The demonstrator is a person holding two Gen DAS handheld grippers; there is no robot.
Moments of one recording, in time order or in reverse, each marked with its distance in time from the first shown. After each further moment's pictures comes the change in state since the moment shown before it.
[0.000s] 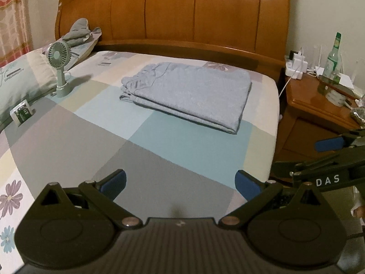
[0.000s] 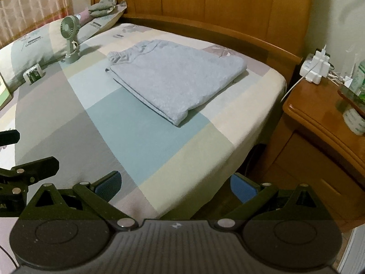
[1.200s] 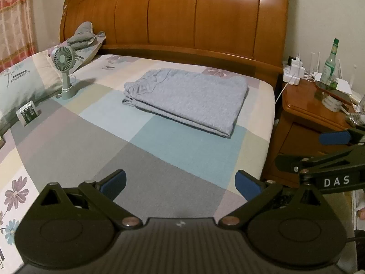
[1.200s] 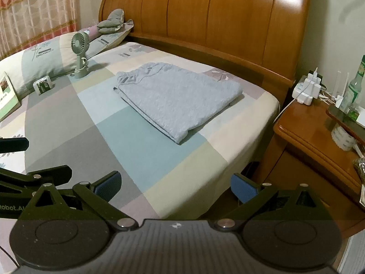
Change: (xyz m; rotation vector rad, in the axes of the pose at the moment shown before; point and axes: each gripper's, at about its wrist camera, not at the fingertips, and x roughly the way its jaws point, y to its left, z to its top) left arm -0.022 -0.012 0.003 -0.010 -0.013 0.013; right arm -0.043 0.003 -0.002 -0.032 -0.102 -0.009
